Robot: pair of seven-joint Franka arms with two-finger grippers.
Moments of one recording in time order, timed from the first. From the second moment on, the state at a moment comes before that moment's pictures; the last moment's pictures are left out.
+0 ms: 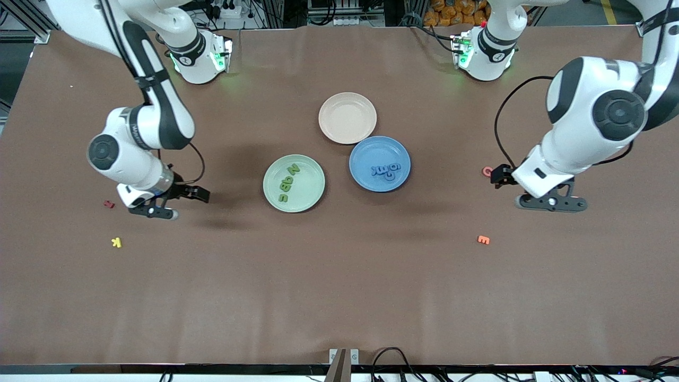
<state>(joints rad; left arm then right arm) -0.07 0.16 -0.15 -1.78 0.07 1.90 -0.15 0.28 0.27 -0.18 -2.17 0.19 2.40 0.11</state>
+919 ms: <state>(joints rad) 0.03 0.02 -0.20 -1.66 0.04 1.80 -0.15 0.18 0.22 -0.25 -1.97 0.02 2.11 -0.07</state>
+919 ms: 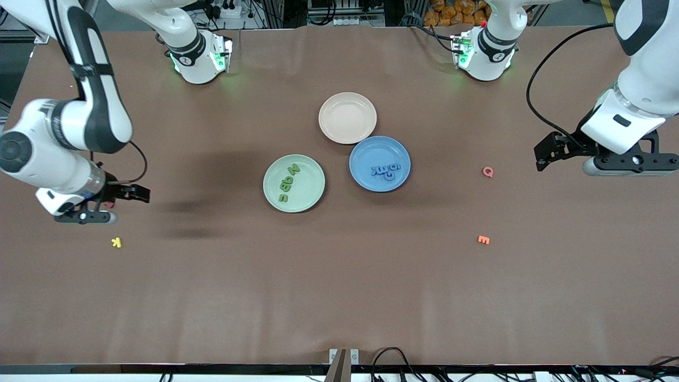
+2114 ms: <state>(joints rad) -0.04 0.01 -0.14 -1.56 0.00 1.68 -0.15 0.18 0.08 -0.30 -1.47 0.00 1.45 -0.04</state>
